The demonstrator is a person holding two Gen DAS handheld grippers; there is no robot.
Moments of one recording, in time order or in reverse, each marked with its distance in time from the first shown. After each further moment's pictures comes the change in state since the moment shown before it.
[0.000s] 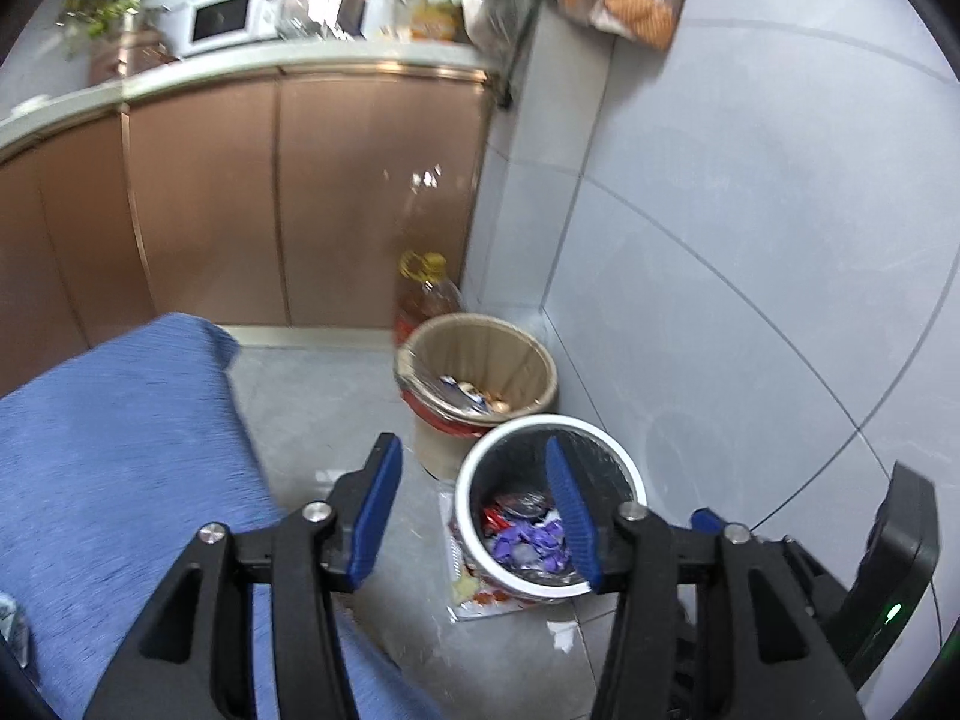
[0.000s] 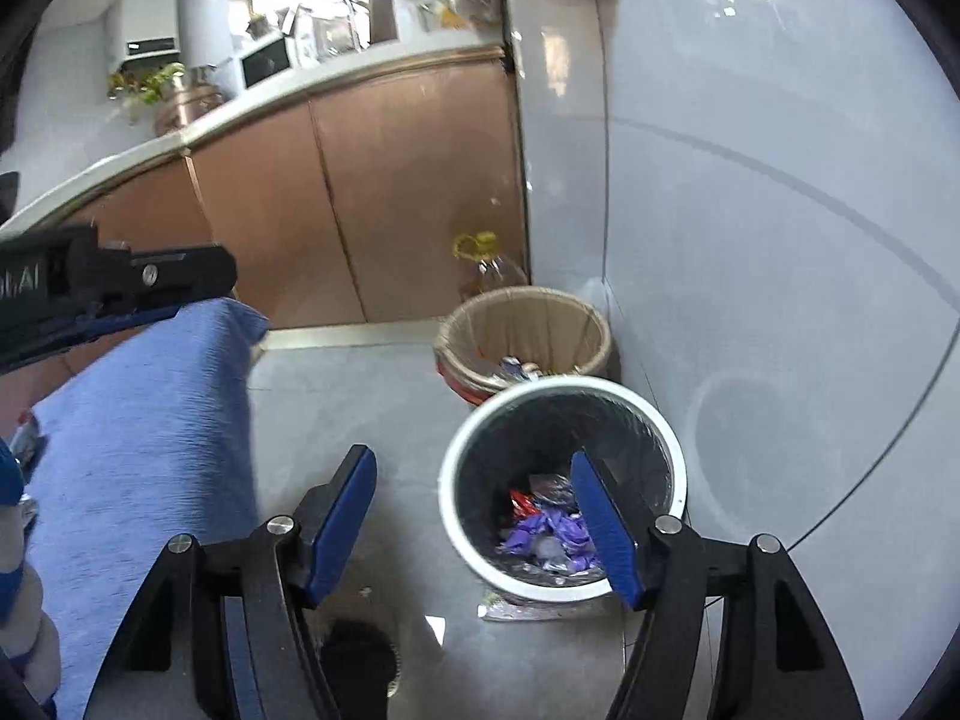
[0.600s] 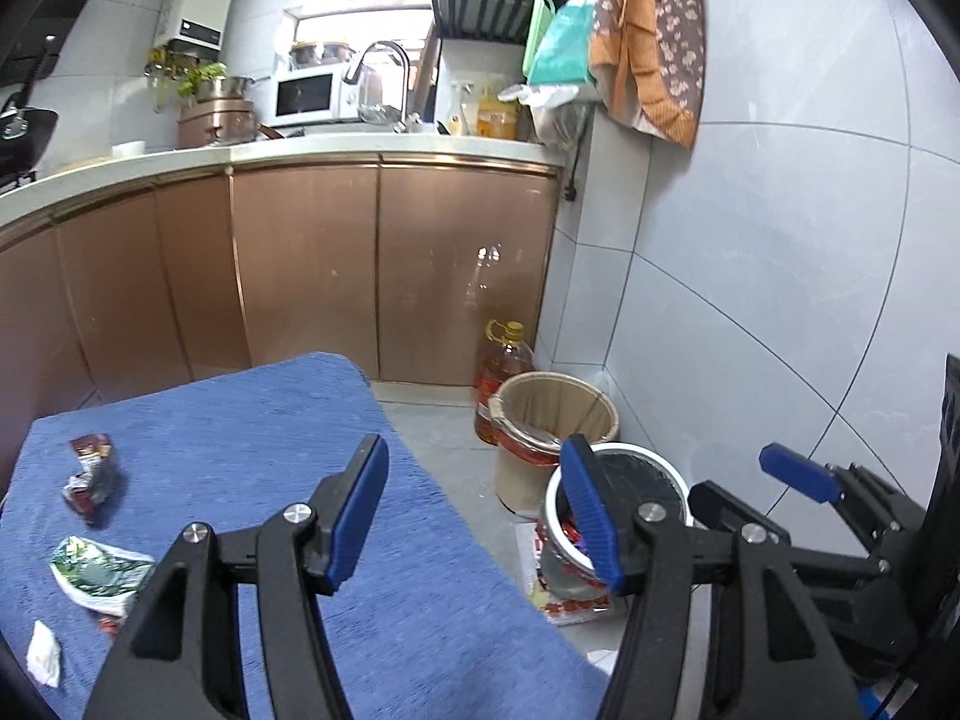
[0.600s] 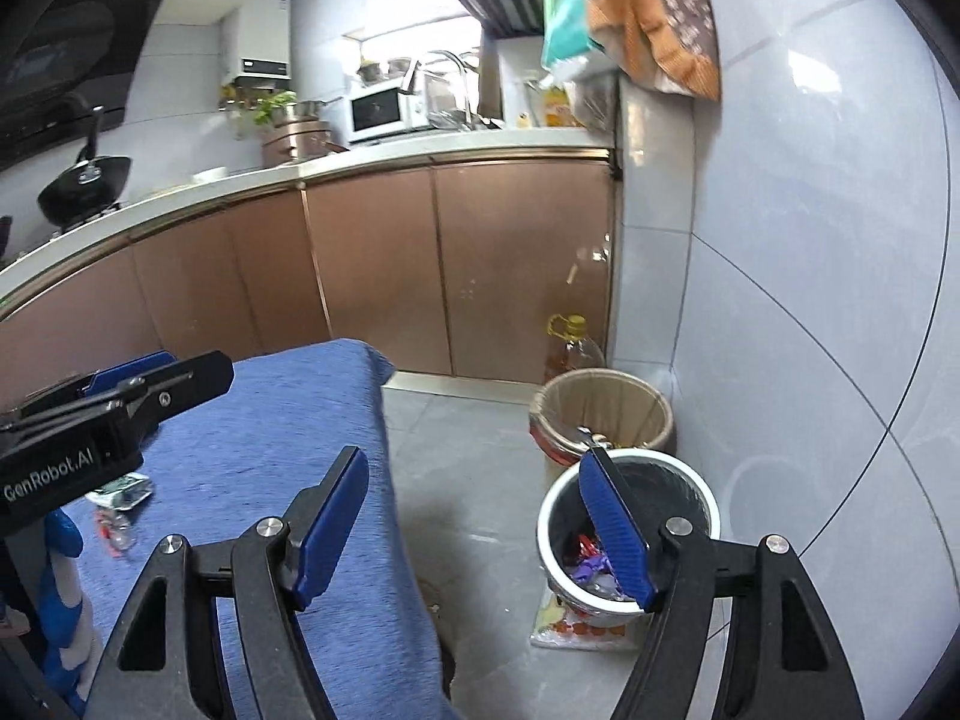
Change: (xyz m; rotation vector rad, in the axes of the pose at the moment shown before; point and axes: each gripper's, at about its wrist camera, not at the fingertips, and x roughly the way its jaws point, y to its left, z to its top) left arm -0.145 0.054 -0.049 -0.004 -0.186 0.137; right arm -0.098 0.077 0.003 -0.142 -0.132 0.123
